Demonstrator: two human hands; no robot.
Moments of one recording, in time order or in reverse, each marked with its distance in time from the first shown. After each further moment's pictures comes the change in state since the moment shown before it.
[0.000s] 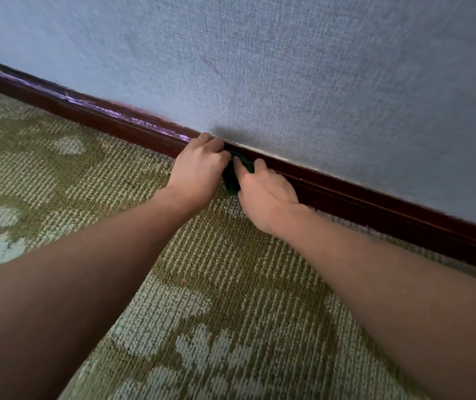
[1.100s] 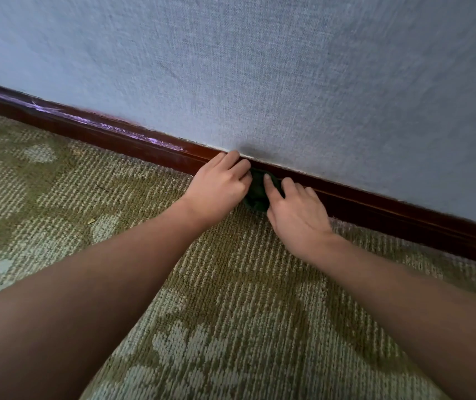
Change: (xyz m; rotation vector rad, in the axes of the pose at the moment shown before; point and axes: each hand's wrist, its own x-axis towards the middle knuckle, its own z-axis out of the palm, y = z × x) left_hand 0.006 0.057 0.010 0.215 0.098 0.462; right_hand -0.064 0.071 0.010 -0.185 0.105 0.037
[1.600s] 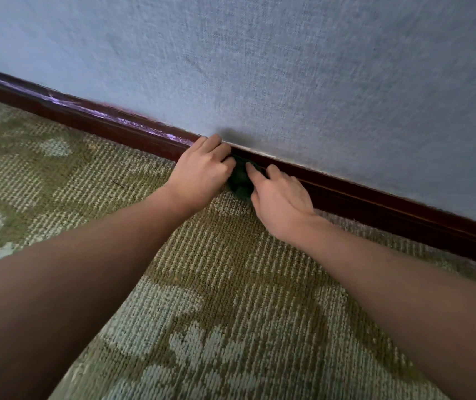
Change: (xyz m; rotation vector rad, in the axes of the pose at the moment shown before) left_hand -0.025 -0.043 -0.001 -0.079 -0.051 -0.141; right_hand 0.038 -0.040 -0.011 0.217 0.011 -0.017
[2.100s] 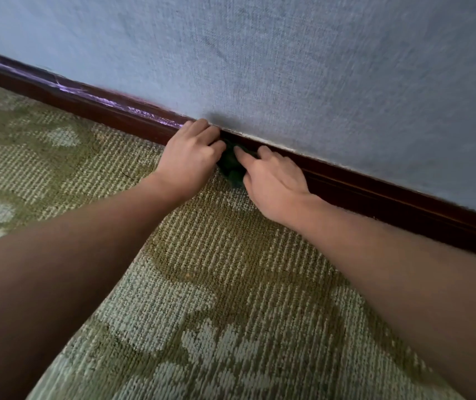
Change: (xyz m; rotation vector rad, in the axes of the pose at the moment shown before) left_hand -0.016 -0.033 0.013 -0.032 0.065 -0.077; right_hand 0.030 -0.023 0.002 -0.018 0.000 -0.056
